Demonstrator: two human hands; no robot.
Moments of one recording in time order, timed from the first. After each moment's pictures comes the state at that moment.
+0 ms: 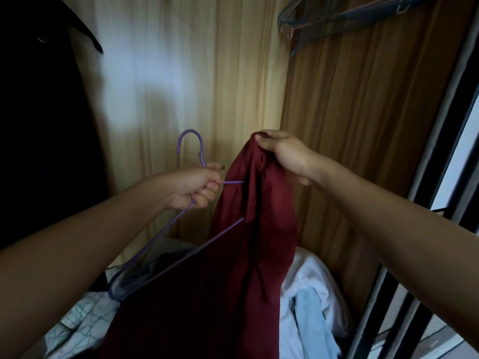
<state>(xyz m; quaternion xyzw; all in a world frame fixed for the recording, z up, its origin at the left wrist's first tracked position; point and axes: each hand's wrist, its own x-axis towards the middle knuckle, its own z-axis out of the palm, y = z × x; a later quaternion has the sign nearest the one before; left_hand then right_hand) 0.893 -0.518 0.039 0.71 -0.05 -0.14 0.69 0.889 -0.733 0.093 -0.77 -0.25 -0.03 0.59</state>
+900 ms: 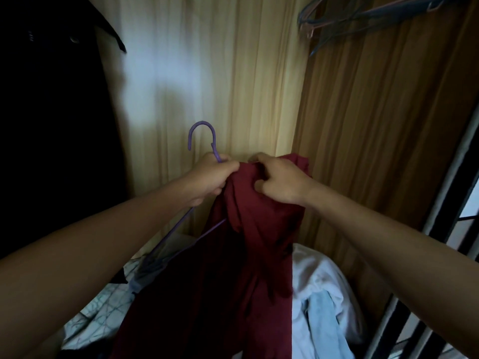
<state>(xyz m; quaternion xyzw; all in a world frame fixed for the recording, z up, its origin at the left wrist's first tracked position) 0.886 -0.521 0.038 0.78 -0.12 0.10 0.60 0.896 -0.705 0.054 -0.93 -0.27 -0.15 0.19</state>
